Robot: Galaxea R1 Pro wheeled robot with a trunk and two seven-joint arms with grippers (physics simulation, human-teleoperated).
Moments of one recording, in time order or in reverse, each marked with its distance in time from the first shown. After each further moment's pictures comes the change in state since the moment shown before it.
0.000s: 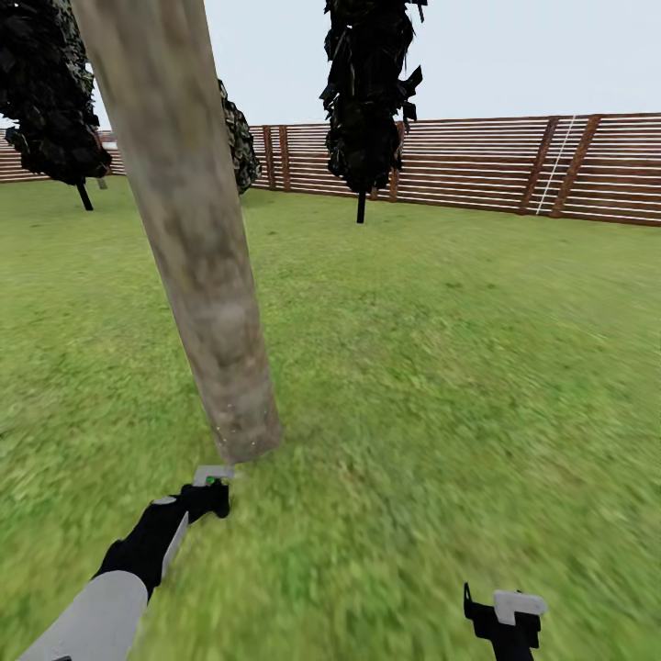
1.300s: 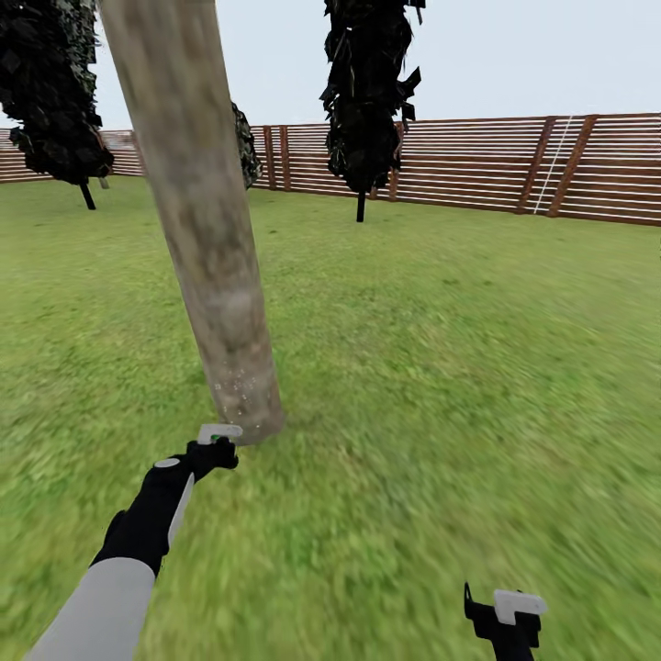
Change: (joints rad) left arm 0.005 -0.036 -0.069 -0.314 0.049 0.130 -0.005; right arm 0.000 -0.001 0.000 -0.001 0.000 0.000 0.000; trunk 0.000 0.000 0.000
